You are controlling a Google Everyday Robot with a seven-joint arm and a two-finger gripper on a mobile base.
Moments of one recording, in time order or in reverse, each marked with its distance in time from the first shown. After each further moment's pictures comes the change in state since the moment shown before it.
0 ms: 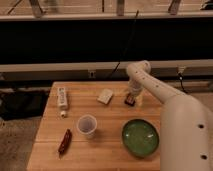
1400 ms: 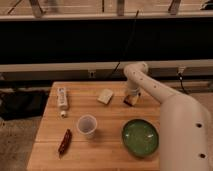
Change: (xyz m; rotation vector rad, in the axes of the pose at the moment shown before) arm -0.018 -0.008 0.004 -0.004 -0.010 -0.036
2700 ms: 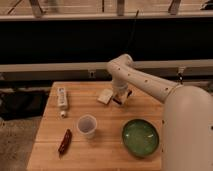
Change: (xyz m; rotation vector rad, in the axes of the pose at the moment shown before) arm -0.093 -0.017 -0.079 -0.022 0.064 -0.131
